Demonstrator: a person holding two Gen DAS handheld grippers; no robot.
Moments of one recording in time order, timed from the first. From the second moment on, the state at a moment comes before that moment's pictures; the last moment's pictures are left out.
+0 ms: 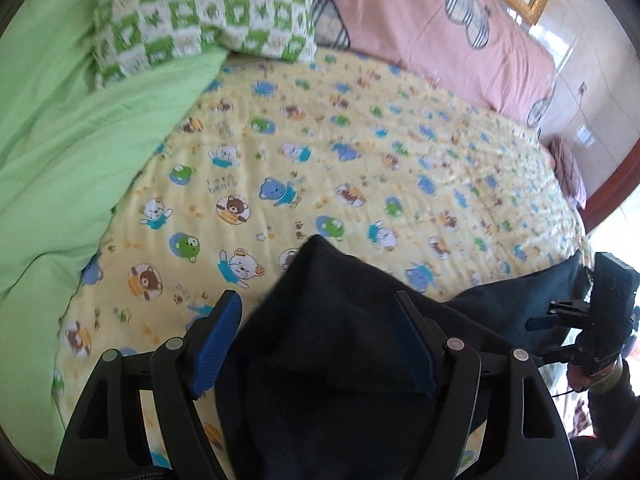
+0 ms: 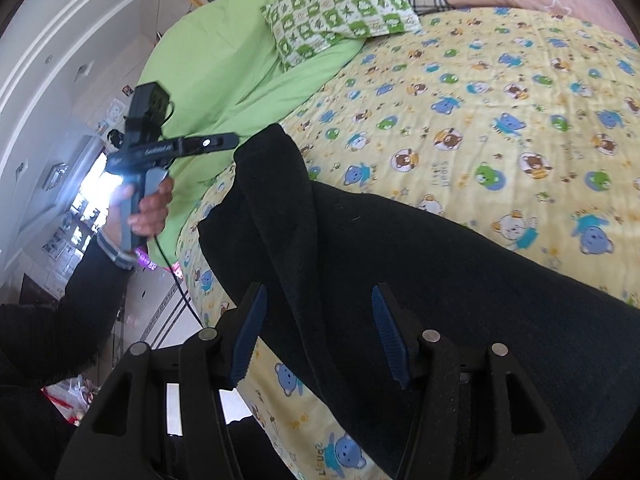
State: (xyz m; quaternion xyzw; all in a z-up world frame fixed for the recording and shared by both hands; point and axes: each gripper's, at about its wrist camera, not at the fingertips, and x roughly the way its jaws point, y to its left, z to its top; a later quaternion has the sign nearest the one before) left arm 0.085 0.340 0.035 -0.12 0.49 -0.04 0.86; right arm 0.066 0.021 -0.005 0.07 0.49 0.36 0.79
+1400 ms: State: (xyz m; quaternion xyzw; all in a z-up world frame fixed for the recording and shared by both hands) left arm -0.053 0.340 0.022 -0.18 0.30 -0.02 0.94; right arm 0.008 0.089 -0.012 -0.12 0.41 0.39 0.81
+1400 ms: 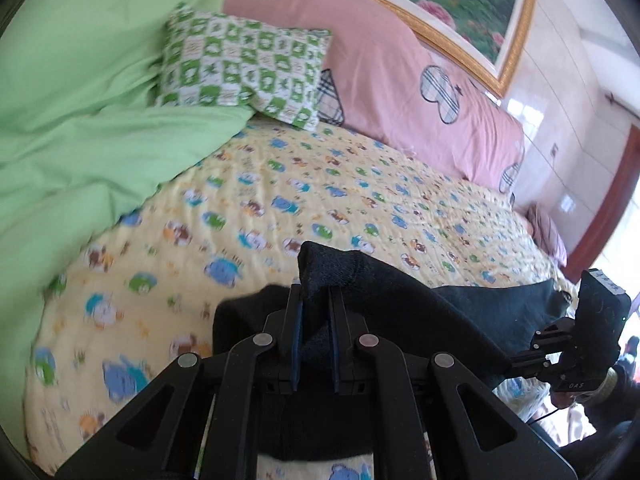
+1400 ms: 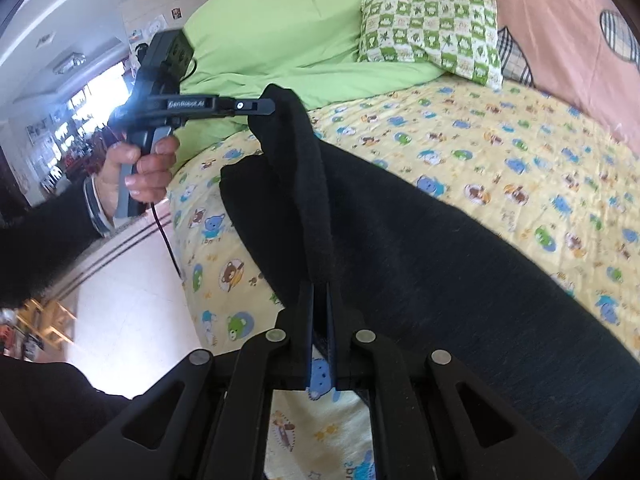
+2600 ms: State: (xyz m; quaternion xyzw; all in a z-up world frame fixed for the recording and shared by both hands) left arm -0.123 0.323 0.001 -0.37 0.34 0.09 0.86; right arm 0.016 0.070 -0.002 -0.01 0.41 0.40 0.82
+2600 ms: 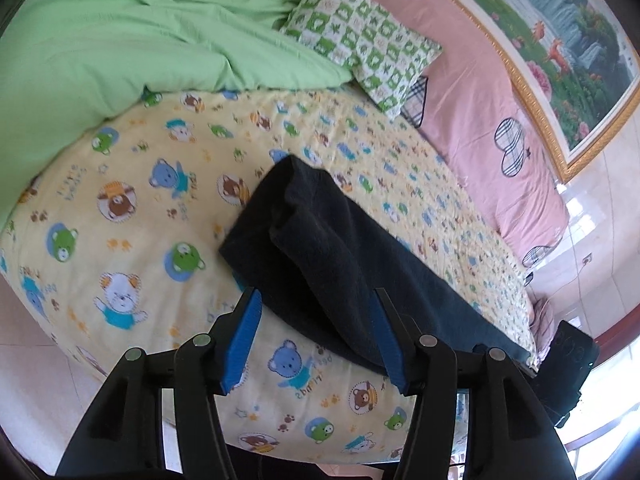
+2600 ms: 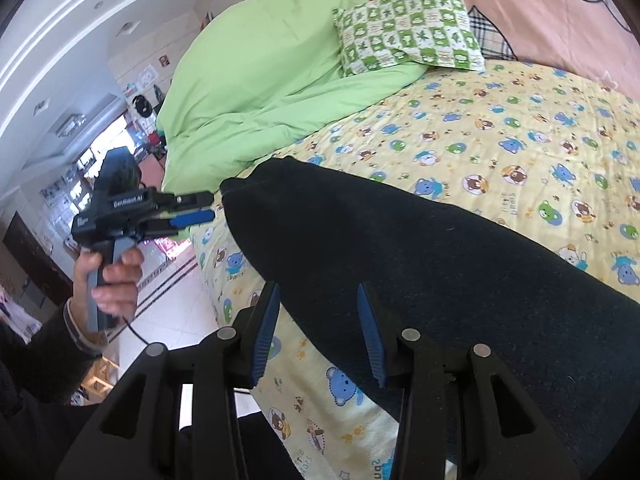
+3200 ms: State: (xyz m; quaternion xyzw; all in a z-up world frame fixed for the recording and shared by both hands) left arm -0.107 0.333 -0.021 -0.38 0.40 0.14 0.82; right arm 0.076 0.044 0.021 0.02 0.42 0.32 0.85
